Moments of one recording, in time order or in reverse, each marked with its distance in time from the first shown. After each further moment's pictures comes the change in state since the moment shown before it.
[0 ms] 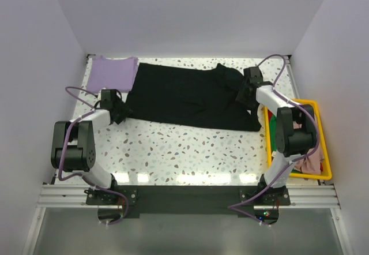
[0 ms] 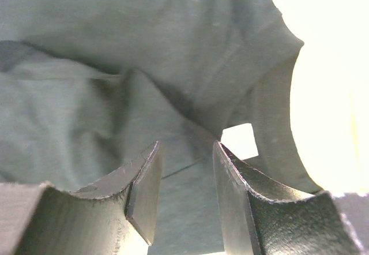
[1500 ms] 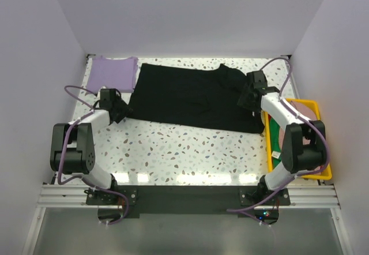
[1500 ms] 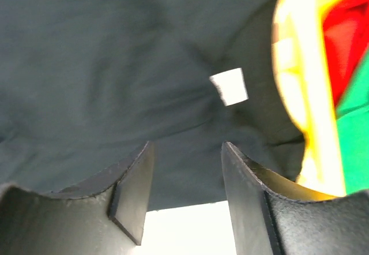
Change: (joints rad) left arm 0.000 -0.032 0.000 -0.003 0.008 0.015; right arm -0.006 -0.174 -0.110 -0.089 0.024 -0.004
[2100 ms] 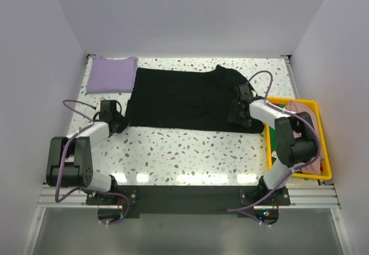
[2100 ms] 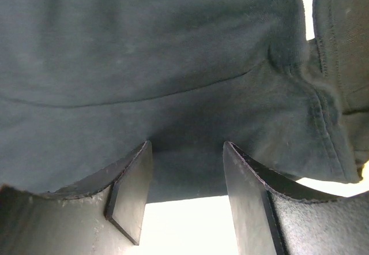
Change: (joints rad) left arm -0.023 -0.112 -0.160 -0.003 -0.012 -0.102; right arm 0.129 0.051 -0.138 0.050 -0.016 0.009
